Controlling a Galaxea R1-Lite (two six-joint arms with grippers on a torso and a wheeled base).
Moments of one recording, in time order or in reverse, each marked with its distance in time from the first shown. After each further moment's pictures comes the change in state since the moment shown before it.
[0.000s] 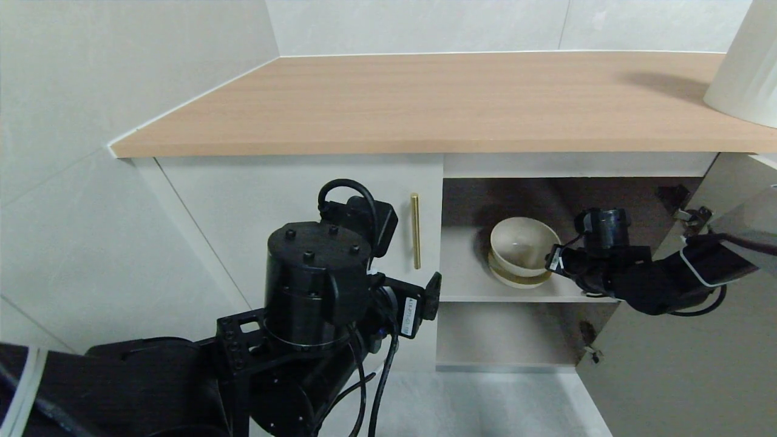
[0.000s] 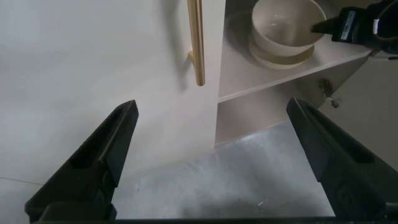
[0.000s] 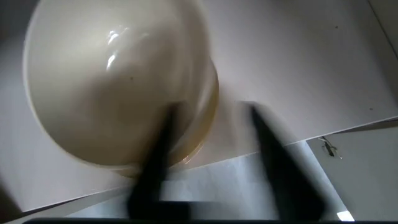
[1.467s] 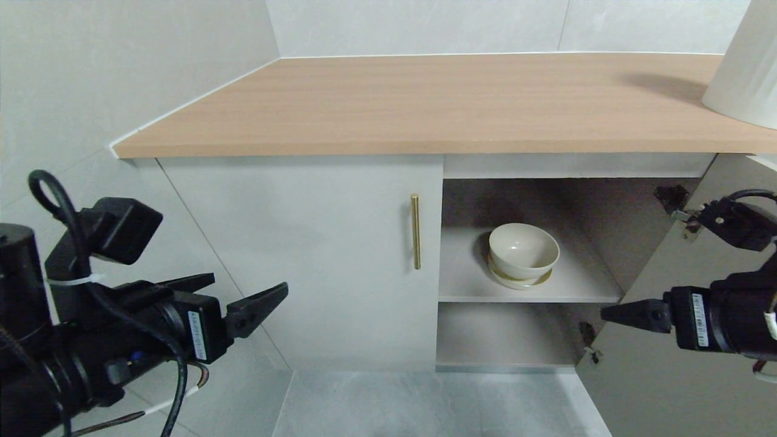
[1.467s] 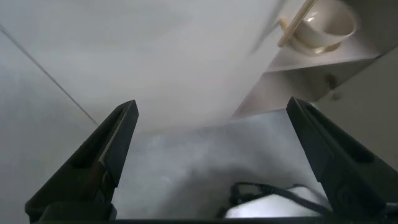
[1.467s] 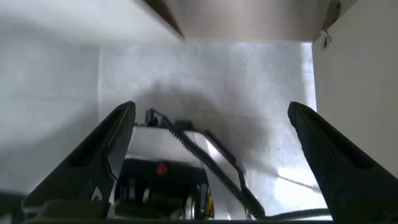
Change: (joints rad) left arm 0.414 -0.526 0.265 0.284 -0.380 -0.064; right arm 0.268 -0.879 0.211 0.869 0.139 -0.063
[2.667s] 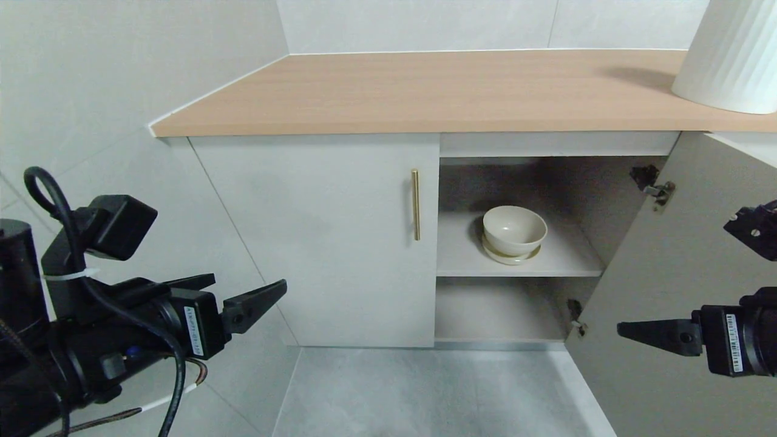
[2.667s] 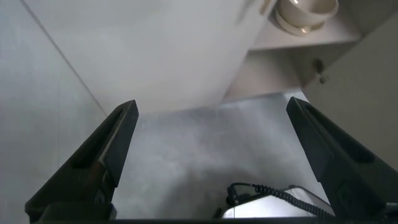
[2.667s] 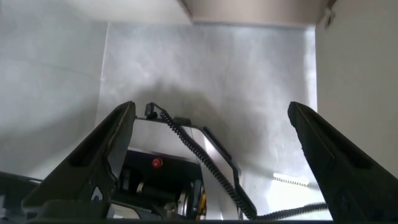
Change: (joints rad) left arm 0.014 0.008 -0.018 0.014 -0.018 -0.023; right arm 0.025 -0.079 0.042 0.001 -0.001 -0.035
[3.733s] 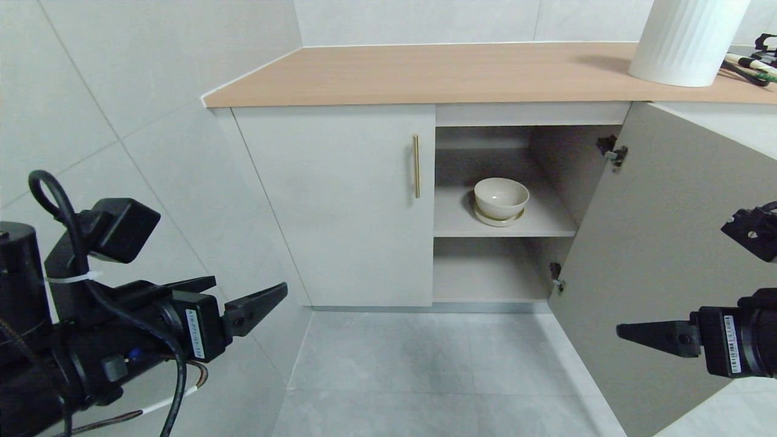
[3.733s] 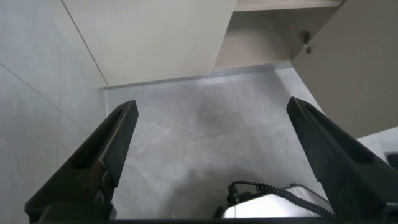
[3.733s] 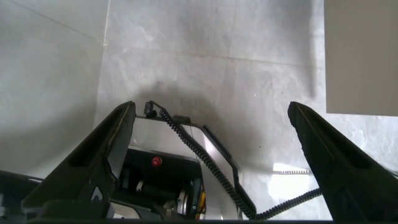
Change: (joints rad) left arm 0.000 0.001 0.006 0.001 0.000 0.001; right arm 0.001 0.005 0.002 0.001 0.000 -0.001
